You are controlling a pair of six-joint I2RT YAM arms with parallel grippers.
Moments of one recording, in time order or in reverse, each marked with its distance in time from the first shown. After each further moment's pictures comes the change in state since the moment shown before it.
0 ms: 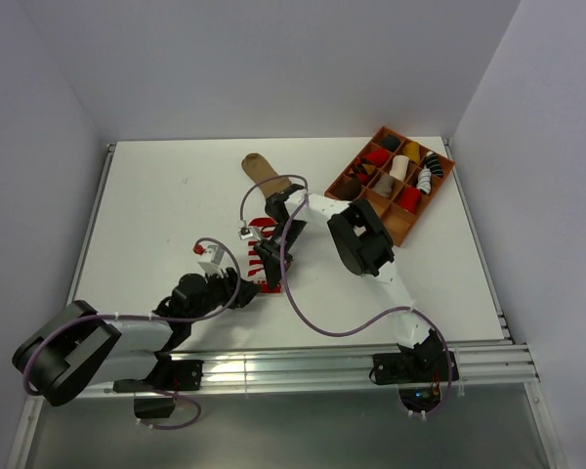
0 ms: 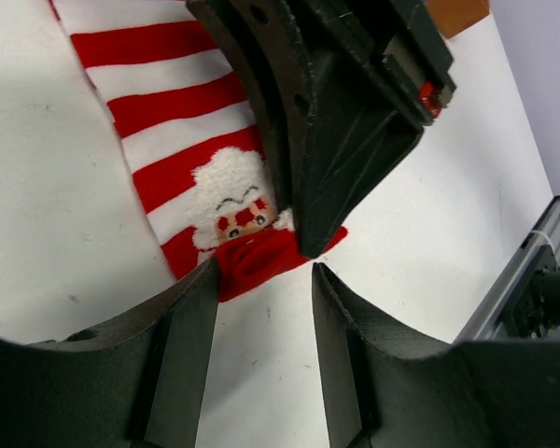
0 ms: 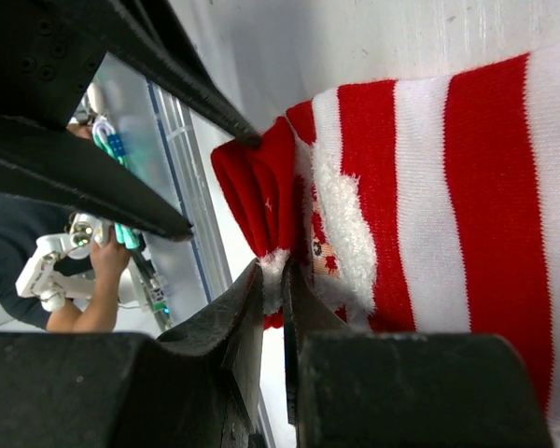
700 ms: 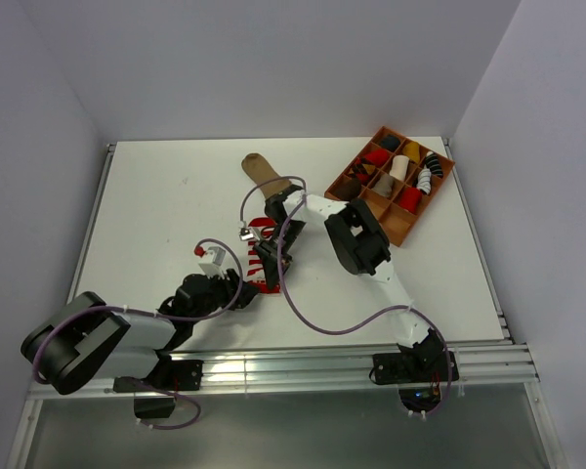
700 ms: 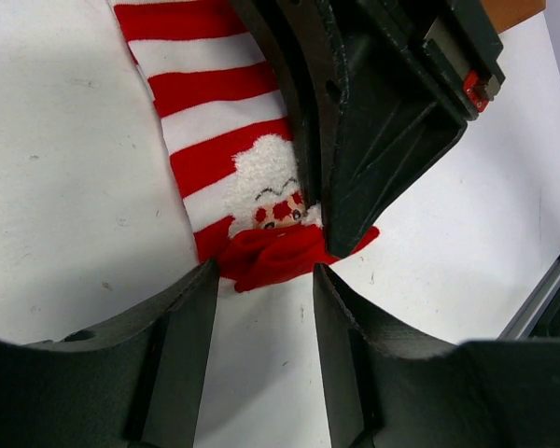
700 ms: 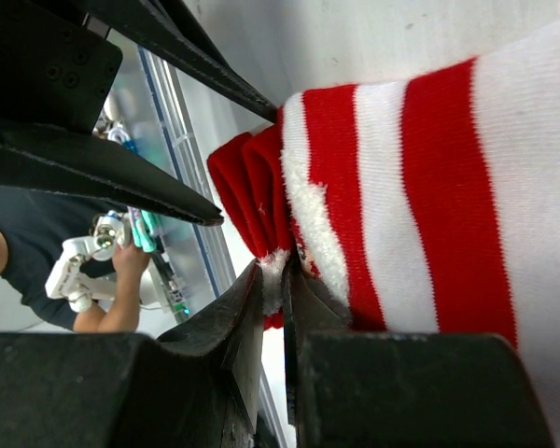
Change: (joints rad) left arm -0.011 0.075 0.002 0.012 -0.061 -0.004; right arm -0.003 0.047 0.043 -0.030 -0.013 0.030
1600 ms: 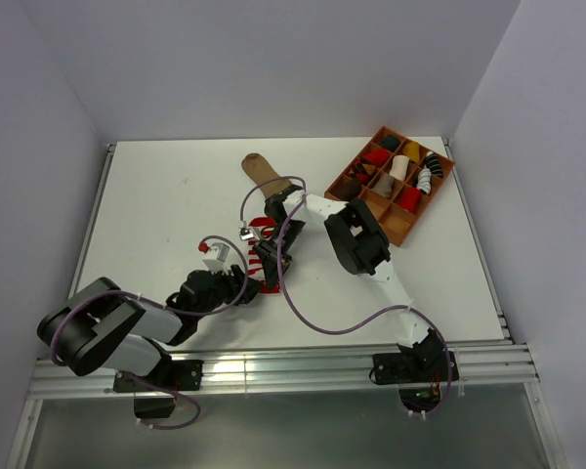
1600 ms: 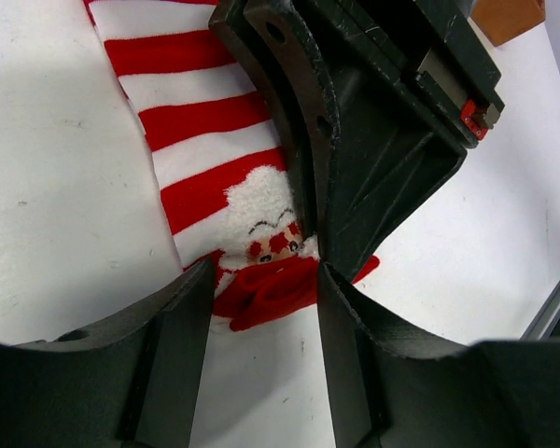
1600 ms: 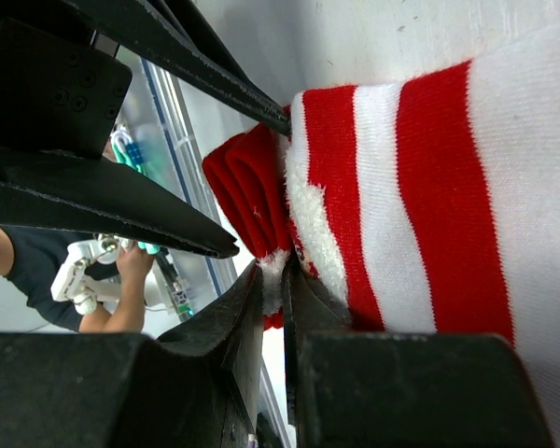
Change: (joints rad) left arm -0.001 0.114 0.038 0.092 -0.008 0.024; right arm 0.000 0.006 0.006 0.000 0.000 0.018
